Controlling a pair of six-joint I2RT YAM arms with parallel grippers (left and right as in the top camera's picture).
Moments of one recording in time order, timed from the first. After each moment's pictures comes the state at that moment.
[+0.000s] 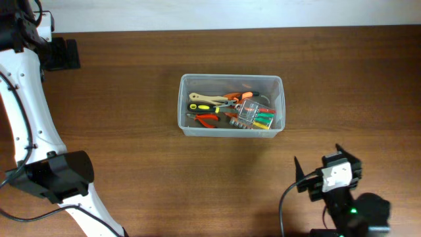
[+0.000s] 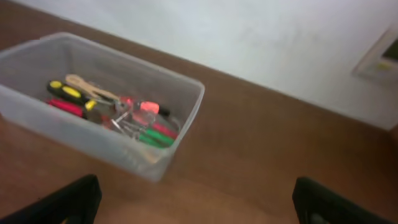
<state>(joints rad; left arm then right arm) 0.28 2.12 2.50 -1.48 -0.09 0.13 -0.05 0.14 0.42 -0.55 -0.20 -0.30</state>
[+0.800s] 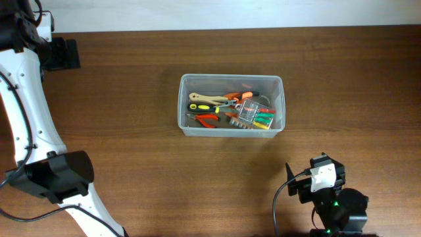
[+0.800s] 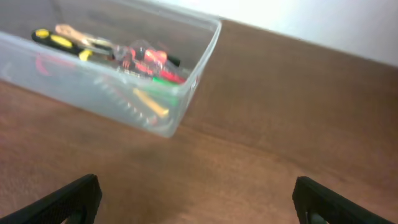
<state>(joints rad) 0.28 2.12 2.50 -1.48 -0.09 0.13 -0.06 0.05 0.18 -0.53 -0.21 -0.26</state>
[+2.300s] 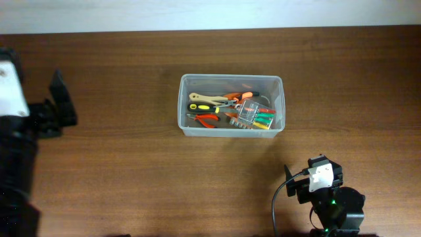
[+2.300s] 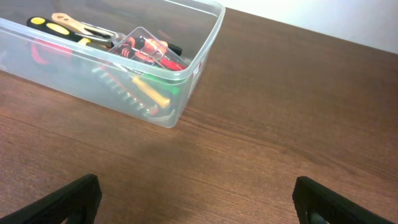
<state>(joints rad) 0.14 1.03 1.73 -0.94 -0.07 0.13 -0.06 0.05 0.15 -0.52 -0.21 -0.26</state>
